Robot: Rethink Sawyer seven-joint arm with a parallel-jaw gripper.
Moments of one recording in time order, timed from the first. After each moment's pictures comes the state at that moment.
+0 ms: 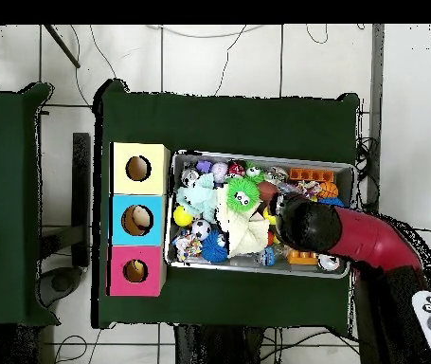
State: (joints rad) arm -0.63 -0.69 0.17 1.67 -0.27 0.49 1.62
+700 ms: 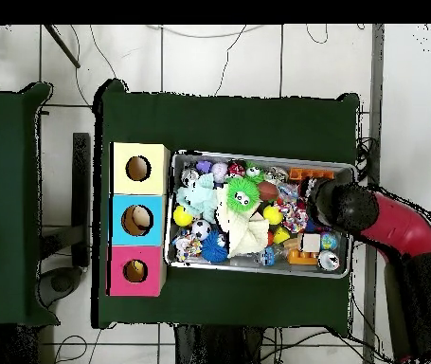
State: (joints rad) arm -0.73 -0.53 0.21 1.47 -0.28 0.52 1.62
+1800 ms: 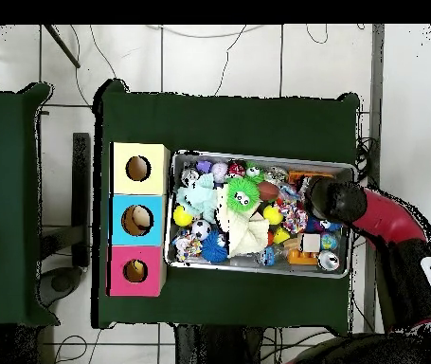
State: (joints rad) arm -0.76 -0.34 0.25 1.34 -0.34 0.50 1.62
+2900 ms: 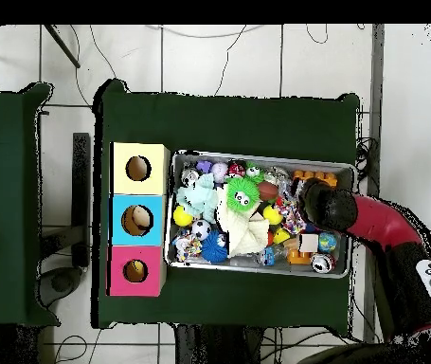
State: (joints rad) arm -0.75 -0.40 0.26 1.42 -0.41 0.40 1.62
